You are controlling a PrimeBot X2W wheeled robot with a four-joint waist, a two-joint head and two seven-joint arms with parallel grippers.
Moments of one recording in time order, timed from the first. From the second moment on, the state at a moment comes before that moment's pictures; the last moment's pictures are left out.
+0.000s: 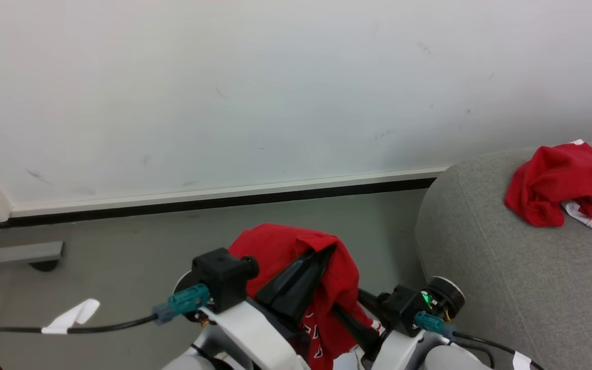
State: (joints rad) left arm -0.35 0.33 -0.71 -0.27 -0.62 0.14 0.08; right arm -0.56 -0.14 0.97 0.59 0.51 0.13 -0.26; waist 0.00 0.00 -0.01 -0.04
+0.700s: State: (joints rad) left arm -0.32 0.34 -0.71 -0.16 -0.59 0.16 0.01; right arm -0.56 -0.21 0.73 0.52 0.49 0.13 -0.26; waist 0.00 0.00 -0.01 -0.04
